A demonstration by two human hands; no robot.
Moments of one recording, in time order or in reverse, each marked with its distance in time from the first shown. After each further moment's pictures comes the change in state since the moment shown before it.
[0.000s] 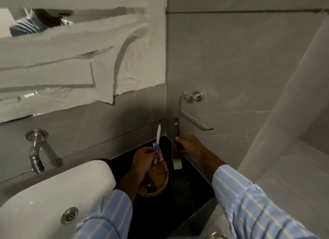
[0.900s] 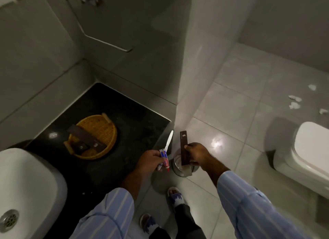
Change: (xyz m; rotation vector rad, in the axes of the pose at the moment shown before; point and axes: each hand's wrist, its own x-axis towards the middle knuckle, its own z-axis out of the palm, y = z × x) left_hand -0.067 -0.192 0.192 0.453 -0.625 -0.348; right_hand -0.093 0.308 -0.148 0.025 0.347 0.553
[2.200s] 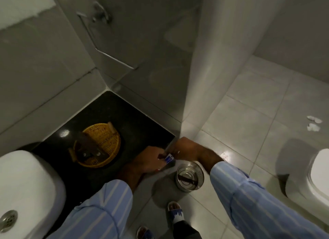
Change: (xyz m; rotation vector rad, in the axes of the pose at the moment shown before) left_hand 0.015 0.070 -0.029 0.579 -0.055 0.269; right_hand 0.019 -0.108 -0.001 -1.160 -0.420 -0.805
